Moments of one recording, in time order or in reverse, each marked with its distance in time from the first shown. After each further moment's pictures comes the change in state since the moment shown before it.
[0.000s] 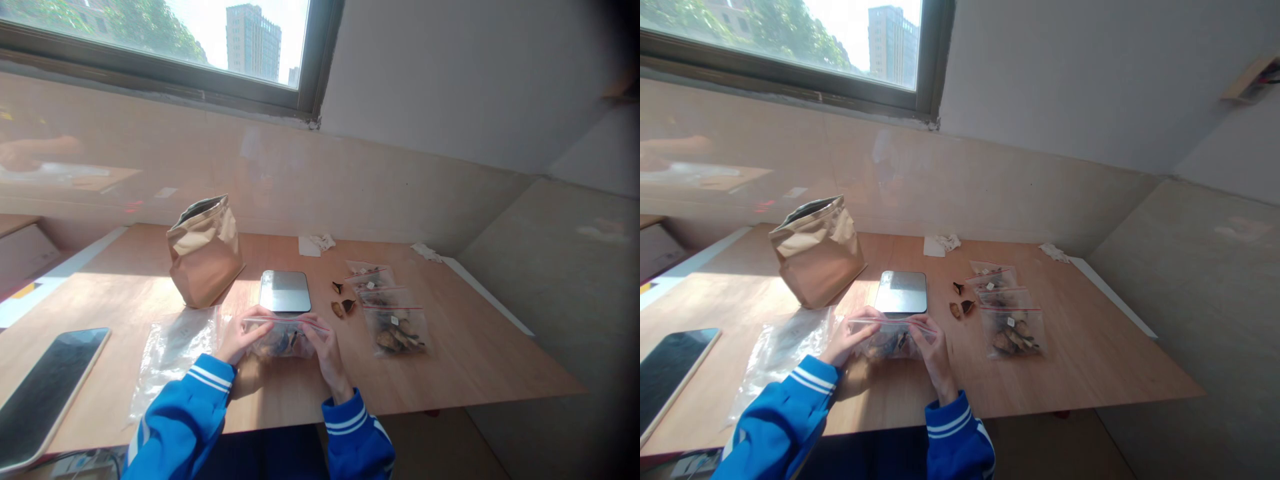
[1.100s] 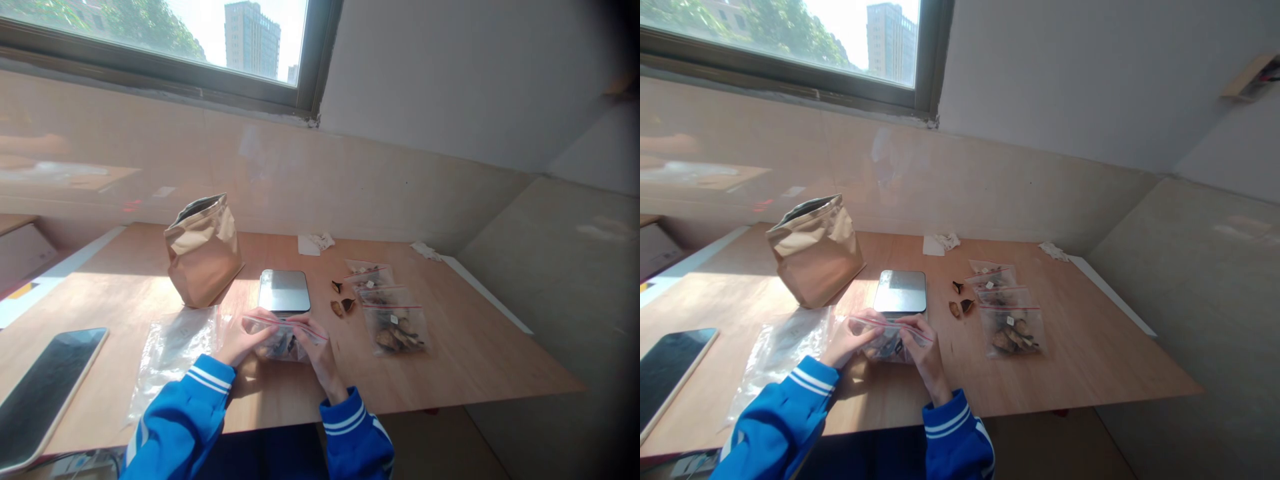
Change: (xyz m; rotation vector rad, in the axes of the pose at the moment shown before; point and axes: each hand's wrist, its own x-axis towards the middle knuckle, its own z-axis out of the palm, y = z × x) left_hand -0.002 0.007 0.009 -0.075 0.018 -0.065; right_hand -0.001 -0.006 0.013 -0.066 -0.074 -0.079
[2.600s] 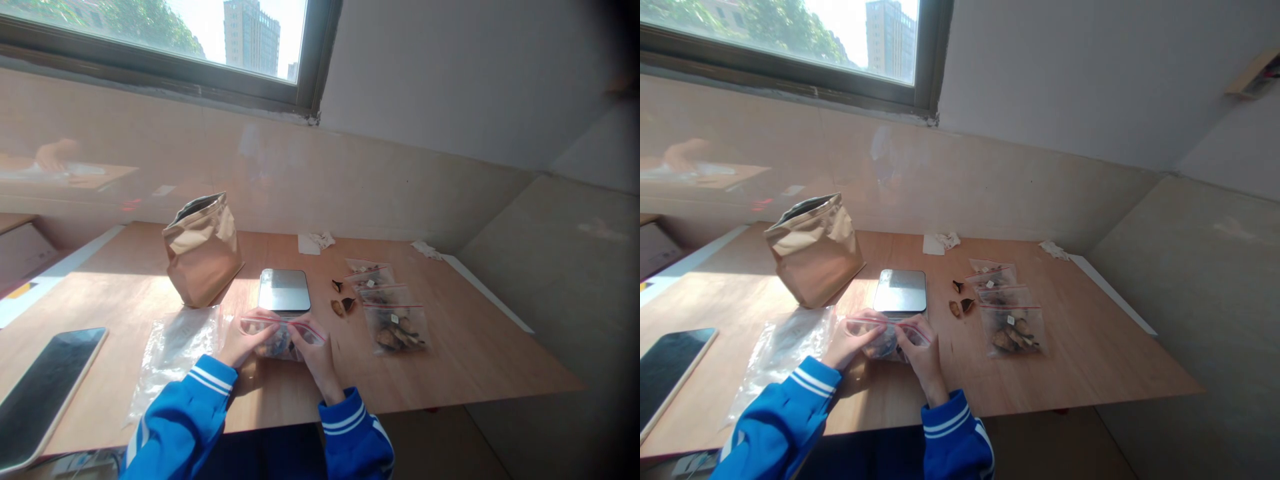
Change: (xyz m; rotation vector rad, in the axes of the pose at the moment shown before) left_hand -0.002 -0.007 0.005 -0.005 0.063 0.001; right_hand 0.001 0.014 0.009 -0.117 0.142 -0.075
